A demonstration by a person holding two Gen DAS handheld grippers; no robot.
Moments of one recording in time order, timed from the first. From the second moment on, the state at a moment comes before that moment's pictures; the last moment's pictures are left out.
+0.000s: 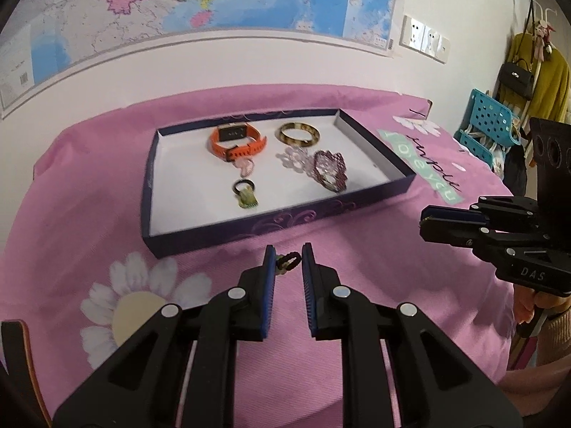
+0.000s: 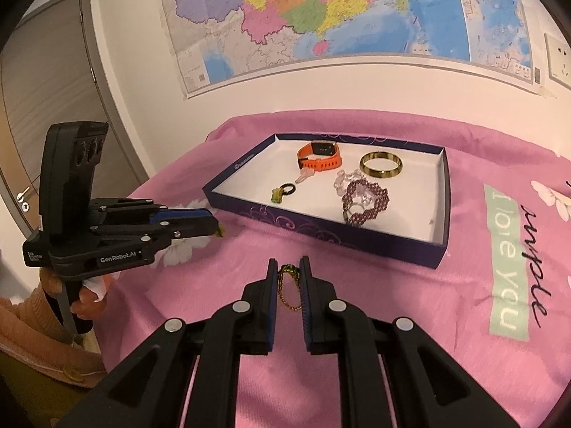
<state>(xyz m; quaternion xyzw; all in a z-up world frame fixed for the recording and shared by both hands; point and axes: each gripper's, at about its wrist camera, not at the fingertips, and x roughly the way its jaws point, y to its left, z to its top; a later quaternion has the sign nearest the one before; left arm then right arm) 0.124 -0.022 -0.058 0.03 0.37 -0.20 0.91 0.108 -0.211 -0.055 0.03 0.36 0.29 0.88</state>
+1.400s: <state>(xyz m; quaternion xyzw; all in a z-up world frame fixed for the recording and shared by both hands) 0.207 -0.026 -0.041 0.03 0.35 -0.15 0.92 0.209 -0.205 -0.056 0.01 0.36 0.24 0.90</state>
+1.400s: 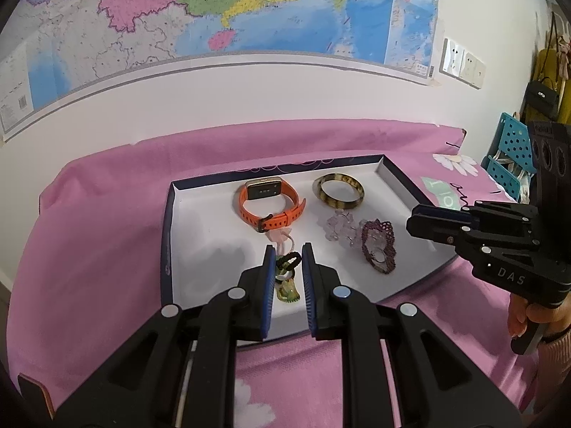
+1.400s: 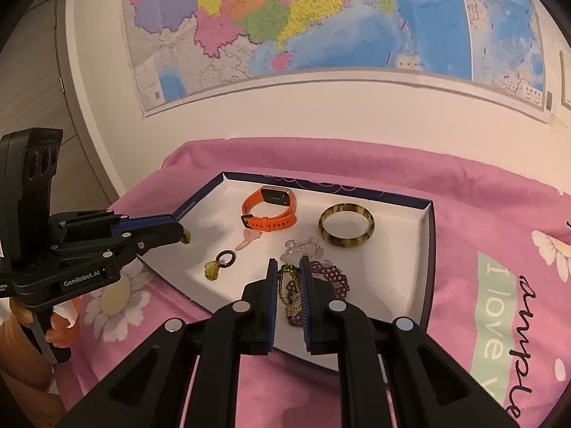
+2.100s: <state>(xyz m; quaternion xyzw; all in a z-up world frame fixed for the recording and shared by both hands) 0.231 -0.027 -0.059 0.03 0.37 -0.14 0.92 0.225 -0.204 -0.071 0.02 0.38 0.23 0.90</state>
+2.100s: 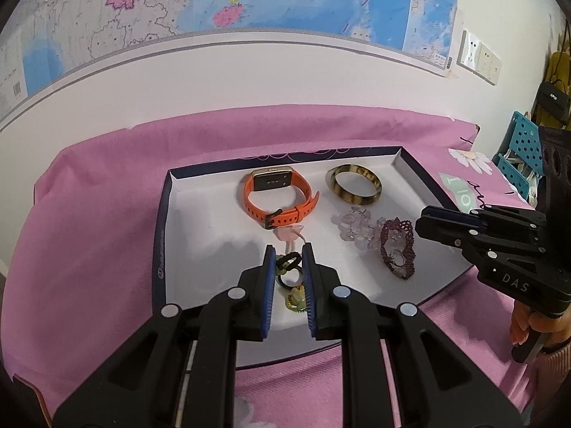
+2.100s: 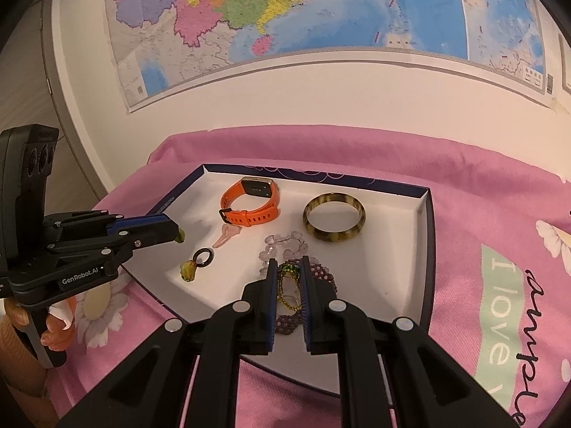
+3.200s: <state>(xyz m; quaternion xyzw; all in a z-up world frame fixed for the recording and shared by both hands) 0.239 -0.031 -0.062 0.03 0.38 -0.13 0.92 0.231 -0.195 -0.069 0.01 0.38 0.23 0.90</state>
